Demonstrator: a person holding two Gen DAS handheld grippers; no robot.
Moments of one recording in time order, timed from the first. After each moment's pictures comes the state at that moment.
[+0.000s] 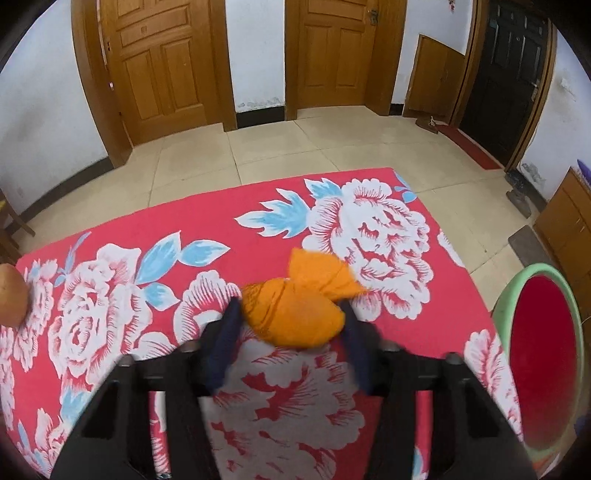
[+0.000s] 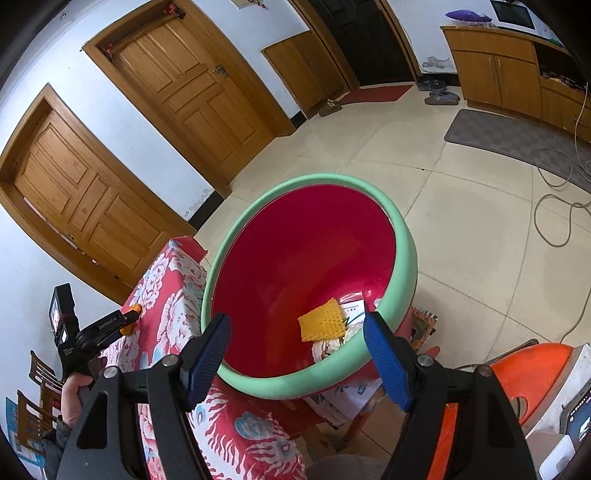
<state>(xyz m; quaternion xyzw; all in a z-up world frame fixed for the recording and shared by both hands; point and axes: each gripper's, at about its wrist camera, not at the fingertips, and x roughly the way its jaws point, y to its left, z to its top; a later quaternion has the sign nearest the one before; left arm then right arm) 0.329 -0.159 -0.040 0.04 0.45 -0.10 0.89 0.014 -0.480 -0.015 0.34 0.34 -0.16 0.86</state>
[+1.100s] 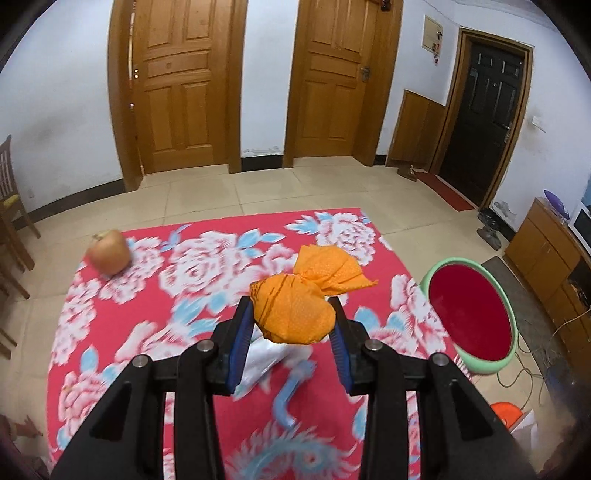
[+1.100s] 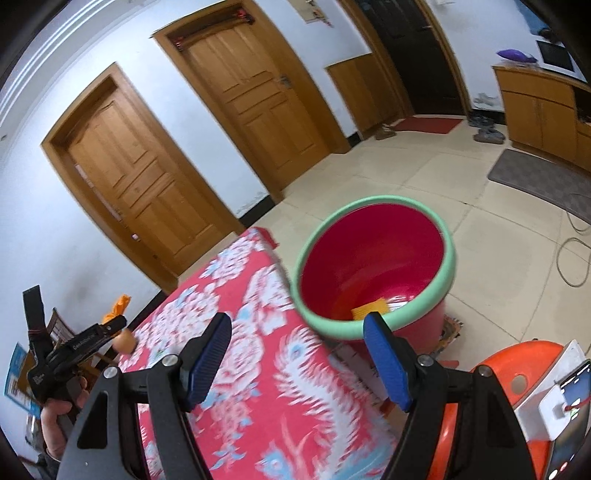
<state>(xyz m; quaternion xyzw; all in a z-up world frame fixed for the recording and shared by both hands) 0.155 -0.059 0.072 -0.01 0.37 -0.11 0.92 -0.039 -0.389 0.056 0.29 0.29 -0.07 0.91</state>
